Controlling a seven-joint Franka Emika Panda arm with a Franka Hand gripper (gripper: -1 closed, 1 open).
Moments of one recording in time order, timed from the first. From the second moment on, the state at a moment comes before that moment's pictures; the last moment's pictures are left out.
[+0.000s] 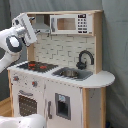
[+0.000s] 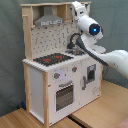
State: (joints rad) arm -1.26 -1.49 1.00 -1.88 0.47 2.77 -0.34
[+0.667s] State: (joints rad) arm -1.29 -1.49 1.00 -1.83 0.42 2.61 -0.22
